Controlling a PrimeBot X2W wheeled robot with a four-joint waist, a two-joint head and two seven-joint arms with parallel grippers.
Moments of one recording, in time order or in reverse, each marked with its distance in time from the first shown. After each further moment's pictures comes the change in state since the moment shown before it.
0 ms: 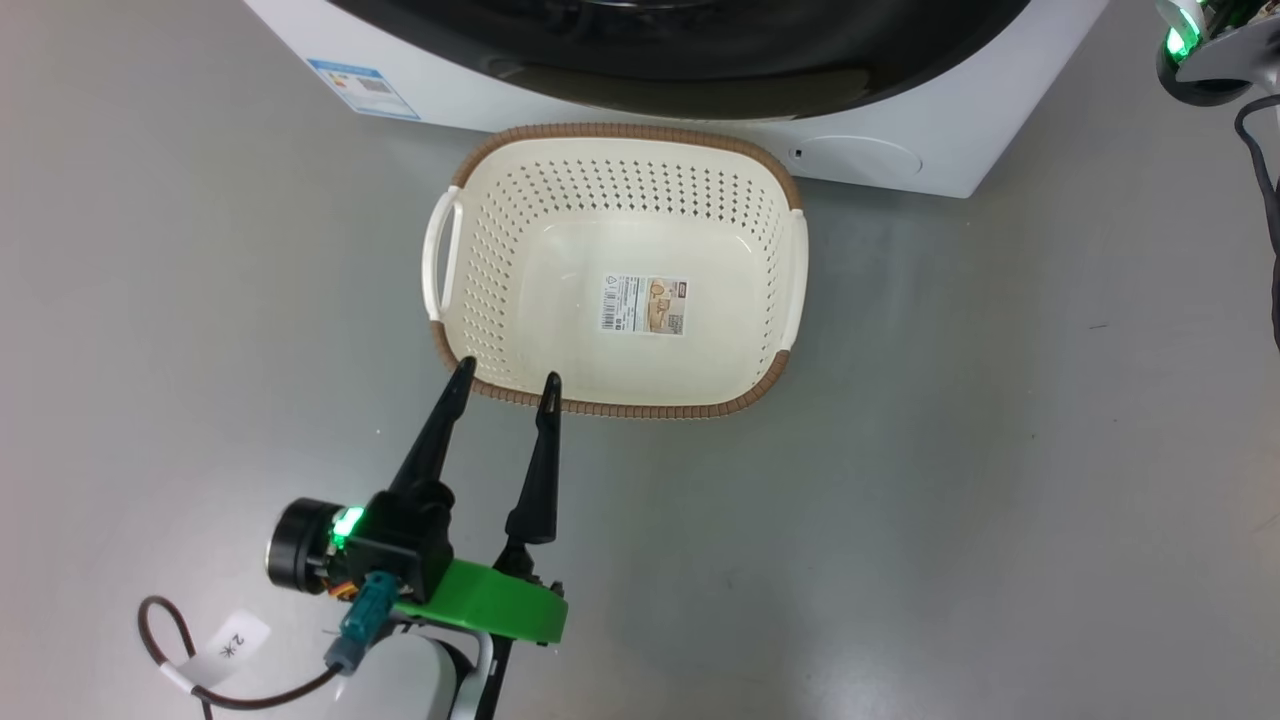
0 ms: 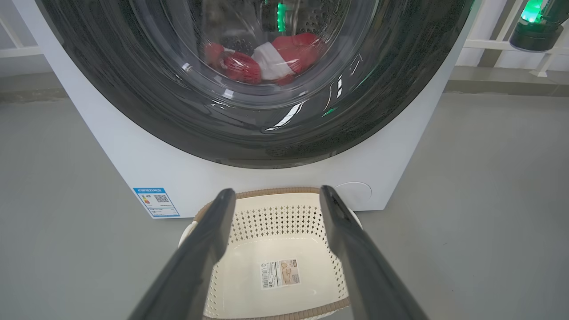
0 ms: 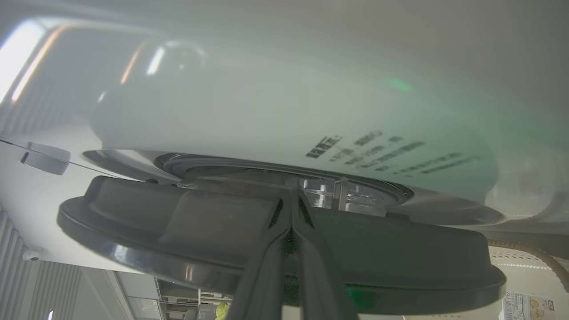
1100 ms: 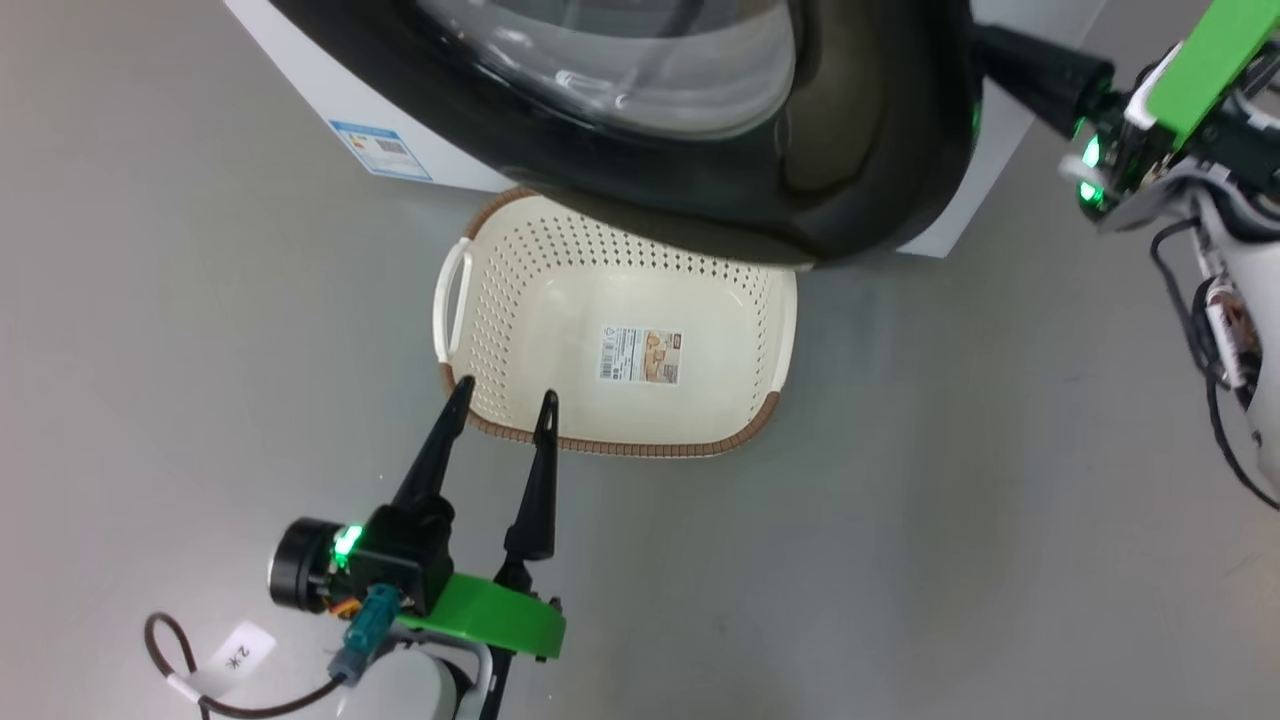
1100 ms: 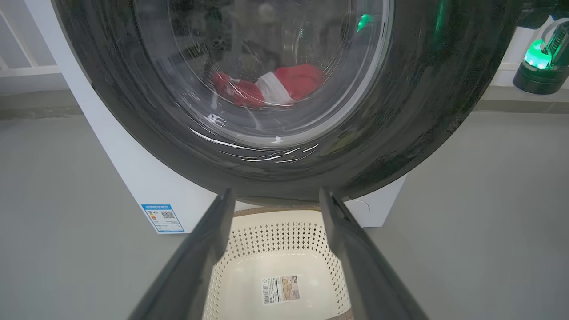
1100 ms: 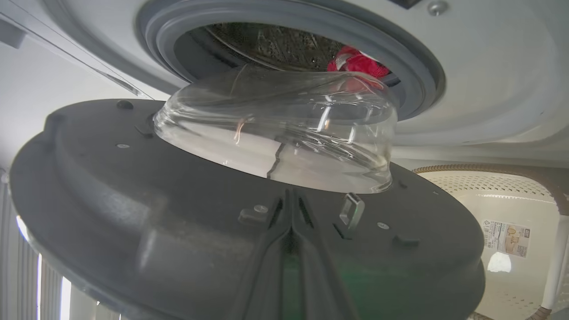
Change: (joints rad) left arm 0.009 0.000 -0.003 0.013 -0.007 0.008 0.000; right arm 0.176 0.017 0.036 -0.134 -0.050 0.000 0.188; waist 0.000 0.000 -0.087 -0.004
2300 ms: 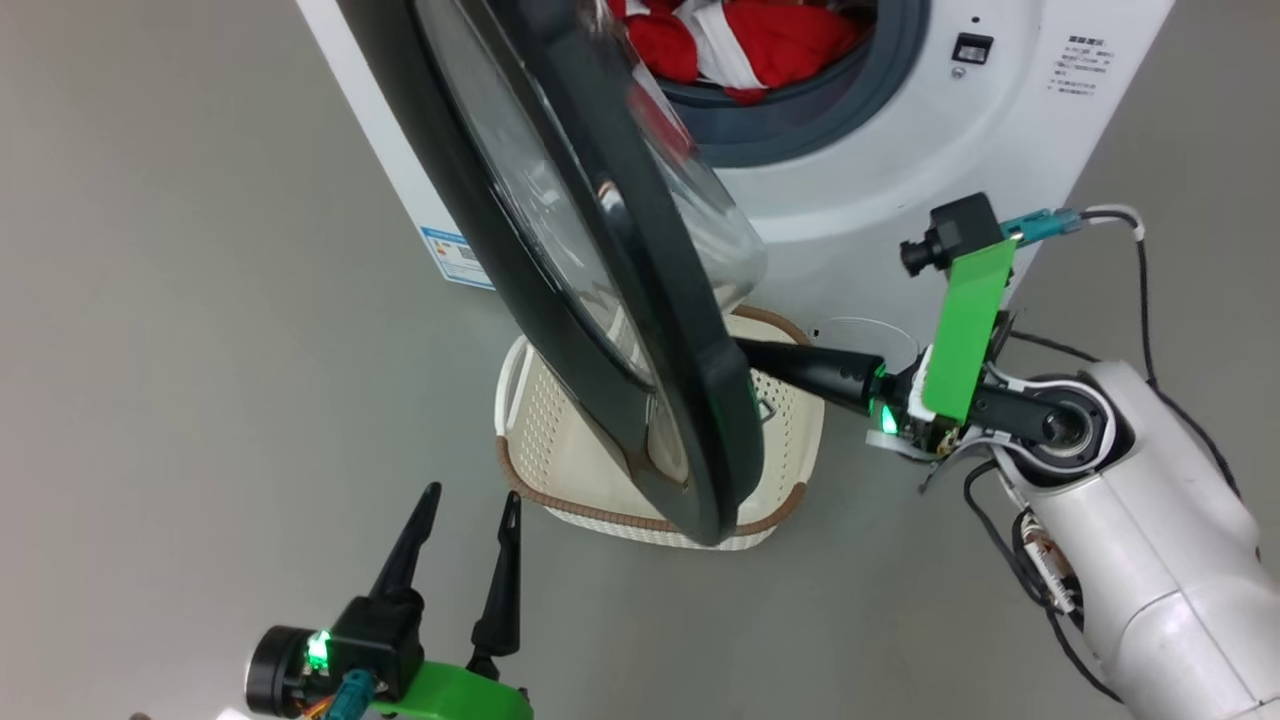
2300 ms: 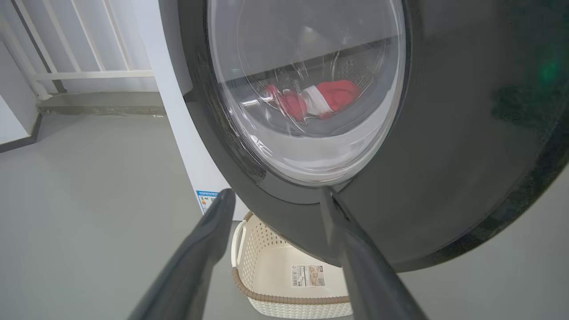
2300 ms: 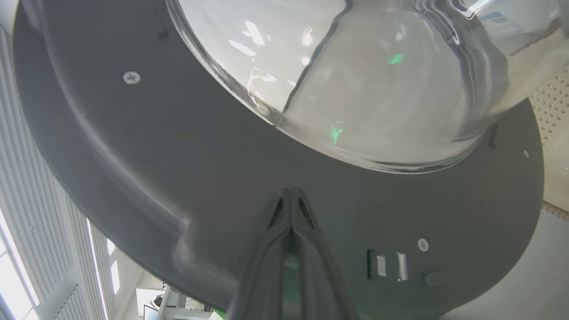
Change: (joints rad) left arm 0.171 0.001 0.068 0.013 0.024 -0.019 0.000; right arm 0.368 0.131 0.100 -0.265 -0.026 0.000 0.098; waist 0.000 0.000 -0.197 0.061
